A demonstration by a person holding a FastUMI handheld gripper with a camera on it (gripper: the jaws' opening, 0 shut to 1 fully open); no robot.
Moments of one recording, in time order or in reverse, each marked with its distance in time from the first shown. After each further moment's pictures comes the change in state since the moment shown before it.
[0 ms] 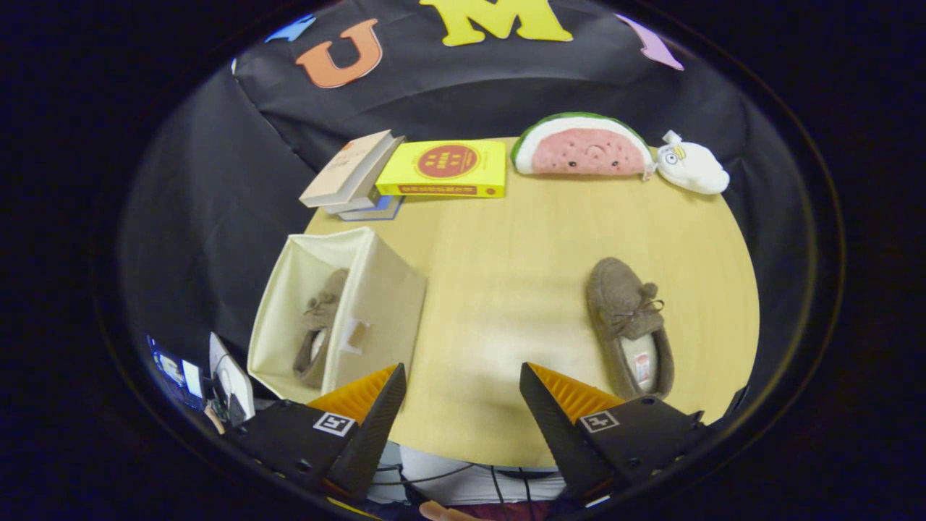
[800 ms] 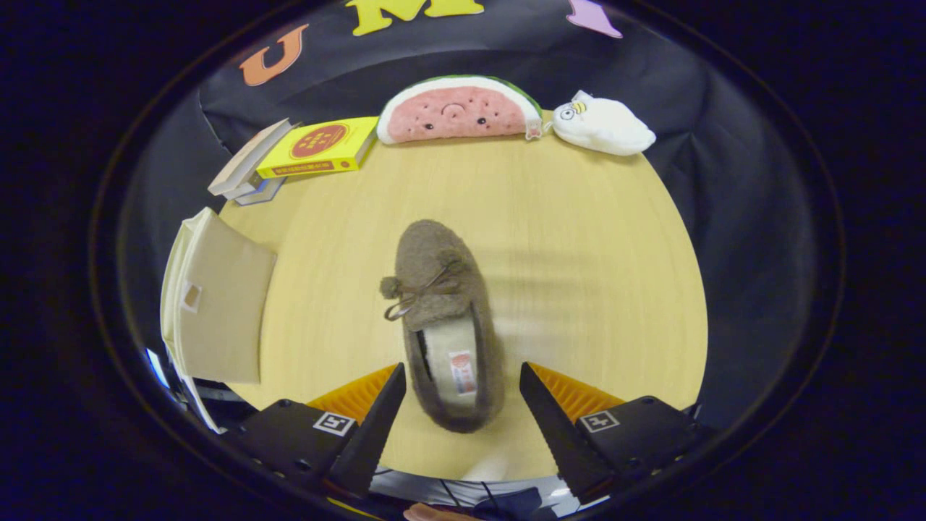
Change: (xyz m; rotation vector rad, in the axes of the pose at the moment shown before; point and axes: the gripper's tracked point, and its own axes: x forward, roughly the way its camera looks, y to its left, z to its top) arm 0.027 -0.211 -0.026 0.027 0.061 -0.197
